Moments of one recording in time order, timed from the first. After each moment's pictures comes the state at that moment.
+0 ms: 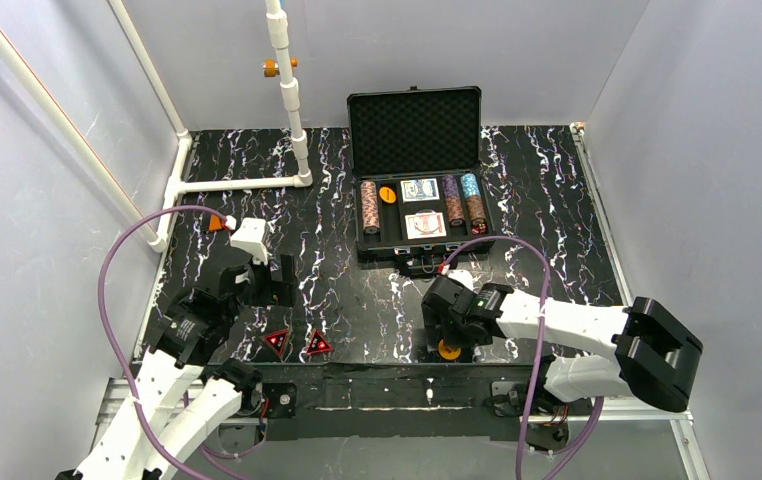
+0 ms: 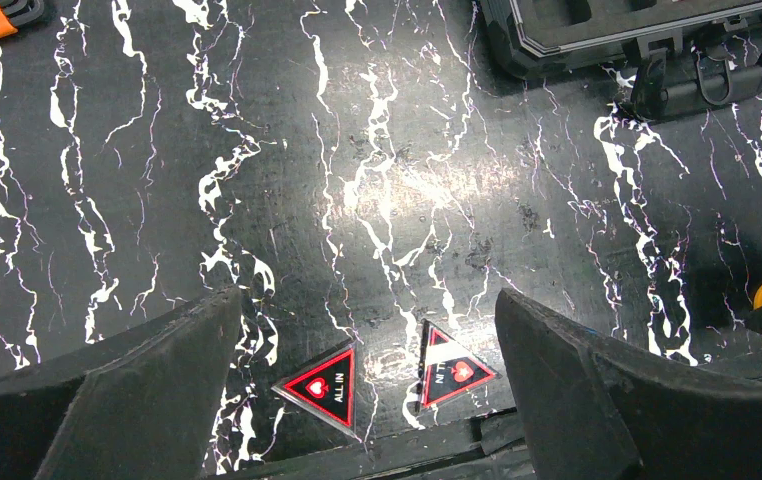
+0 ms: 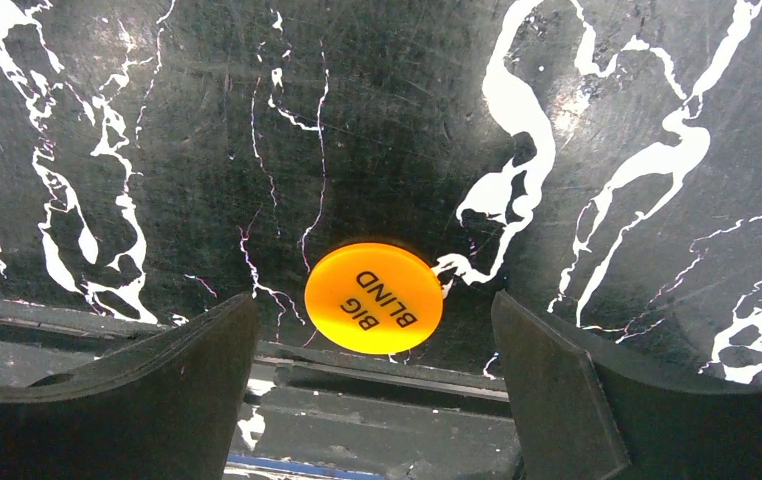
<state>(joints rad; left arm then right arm) -0.45 0.59 0.81 -0.85 -0.17 -0.22 1.06 1.26 0.64 -0.68 0.17 0.87</state>
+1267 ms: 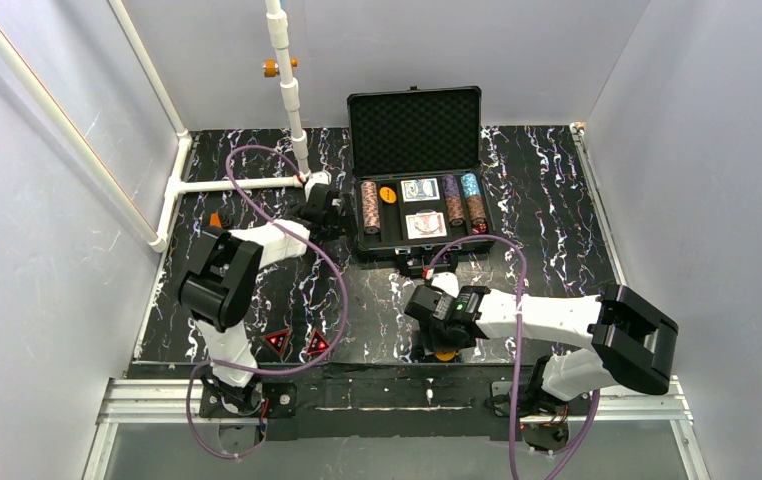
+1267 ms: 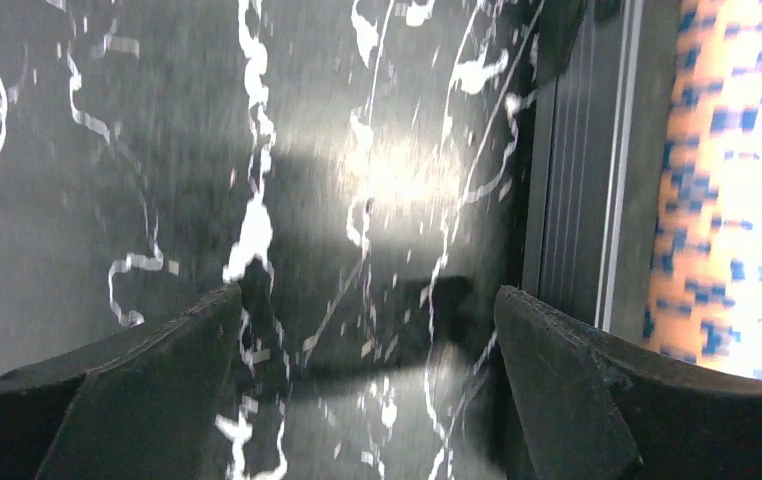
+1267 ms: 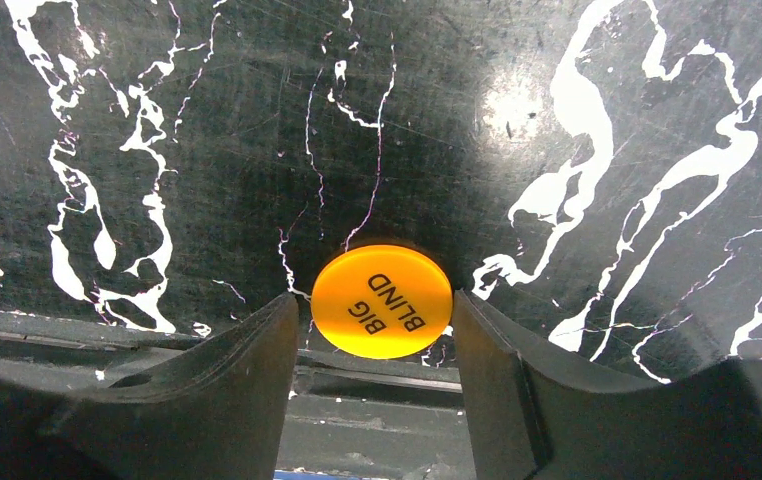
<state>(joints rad) -0.45 1.78 0.99 -0.03 -0.25 -0.53 1.16 1.39 0.72 -0.71 0.24 0.91</state>
